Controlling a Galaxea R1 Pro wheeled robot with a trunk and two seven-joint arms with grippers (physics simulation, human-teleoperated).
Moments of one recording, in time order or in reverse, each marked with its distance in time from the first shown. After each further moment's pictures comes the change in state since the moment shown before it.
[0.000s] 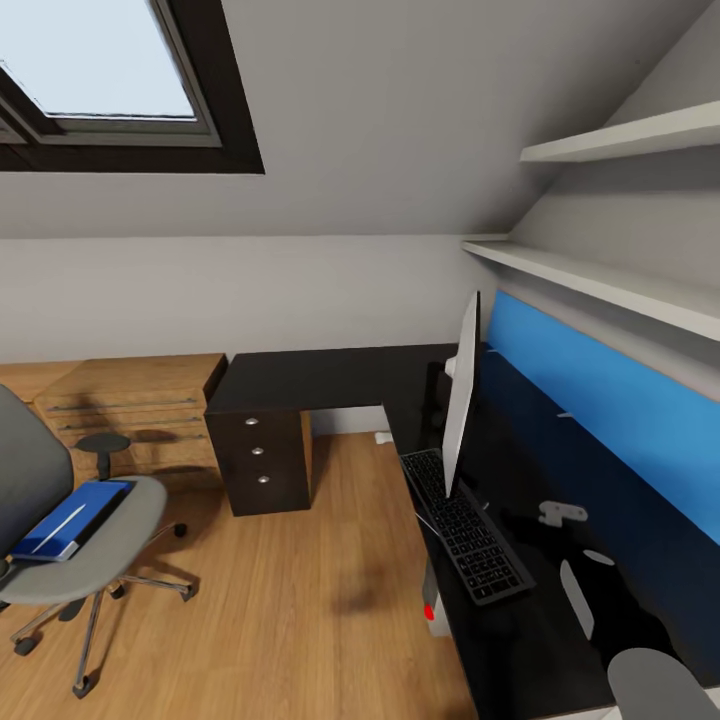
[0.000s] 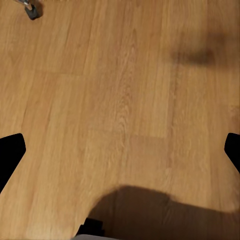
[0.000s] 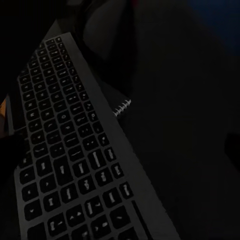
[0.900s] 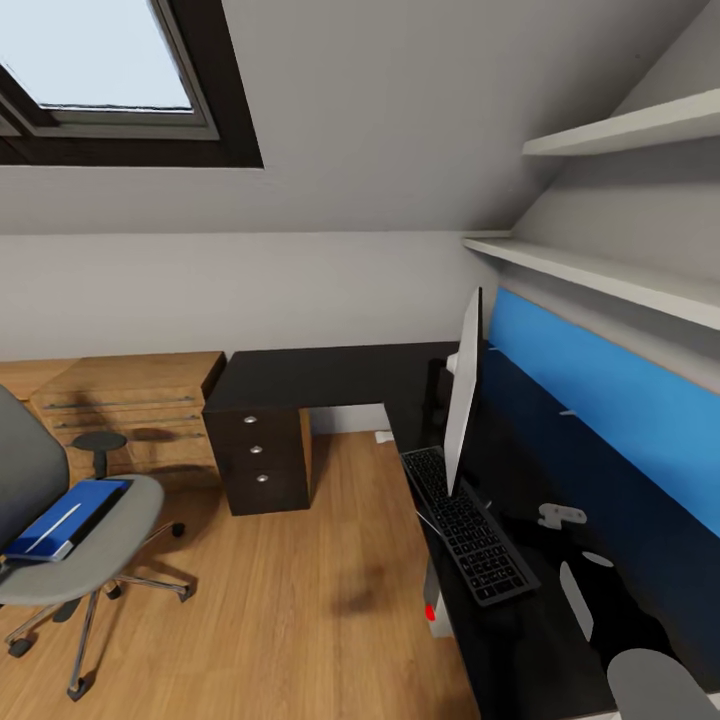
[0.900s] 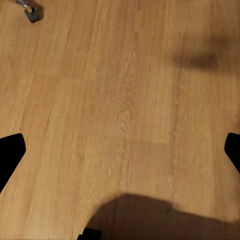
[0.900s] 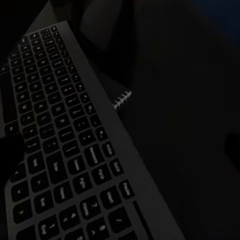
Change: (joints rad) left arm 0.000 0.001 0.001 -0.001 0.002 -0.015 0.005; right arm 0.000 0.000 0.000 0.012 0.000 0.002 0.000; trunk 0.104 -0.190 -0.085
